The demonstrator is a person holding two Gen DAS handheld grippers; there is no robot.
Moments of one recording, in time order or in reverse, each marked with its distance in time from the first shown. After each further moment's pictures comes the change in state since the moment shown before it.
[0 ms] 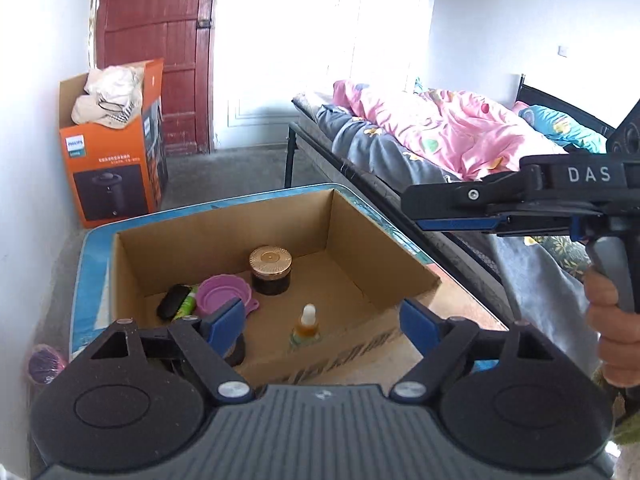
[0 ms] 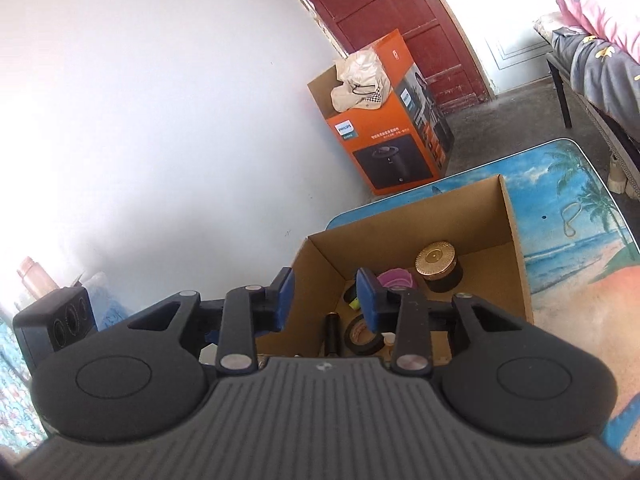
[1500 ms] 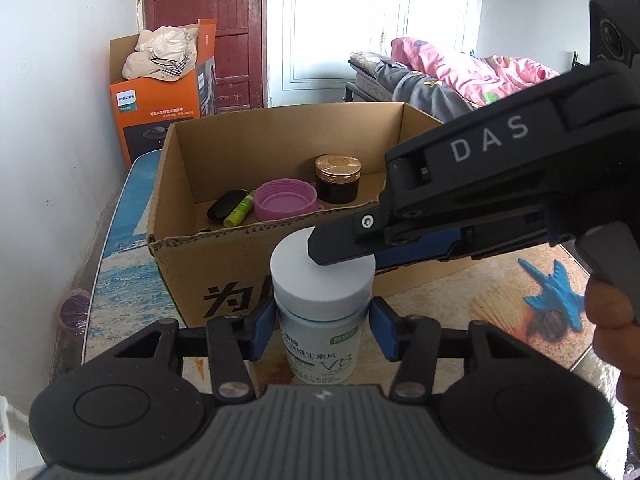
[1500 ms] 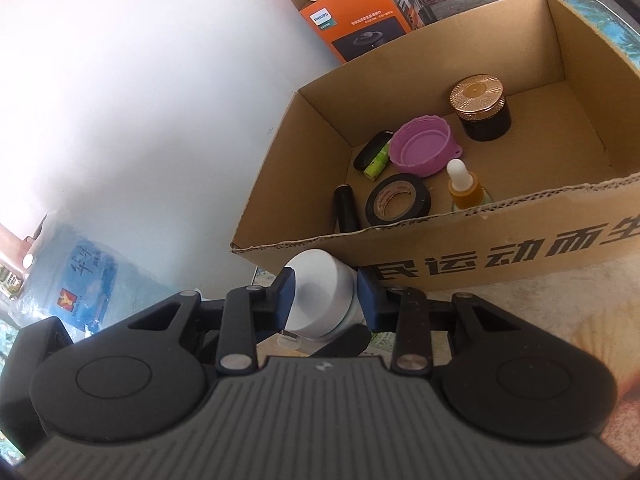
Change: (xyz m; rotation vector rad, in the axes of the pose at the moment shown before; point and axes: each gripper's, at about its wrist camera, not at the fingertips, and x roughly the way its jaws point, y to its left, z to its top) left arm 0.027 0.021 -0.081 -0.052 0.084 0.149; right arm 0.126 0.016 -0.082 0.103 0.295 -0.066
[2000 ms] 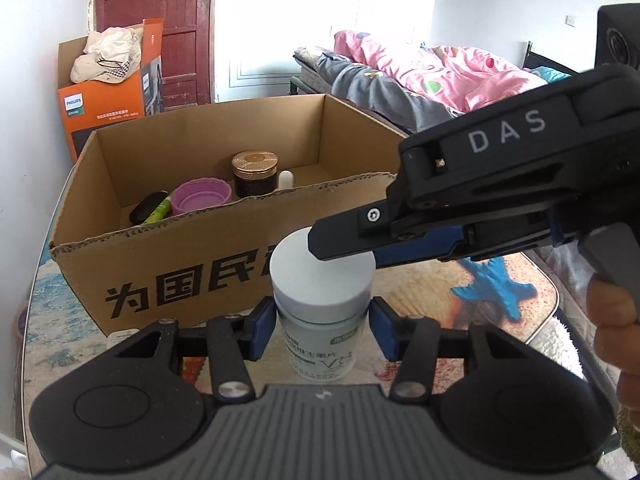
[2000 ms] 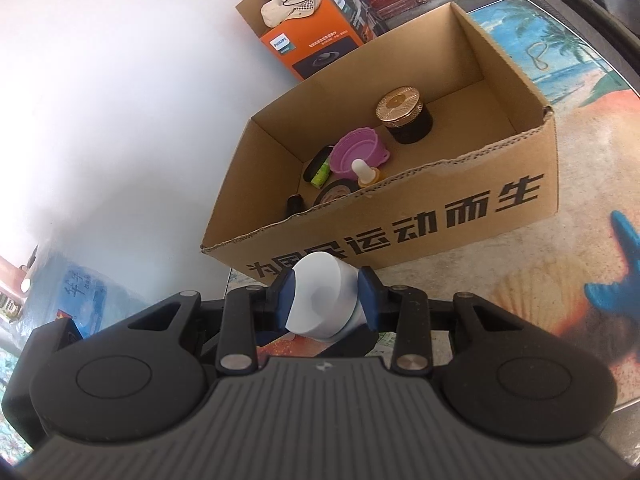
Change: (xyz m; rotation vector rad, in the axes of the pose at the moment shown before) left arm 0.003 -0.048 -0.002 0.051 0.014 -0.136; right arm -0.057 -0.035 -0.020 0.093 -0.068 -0.070
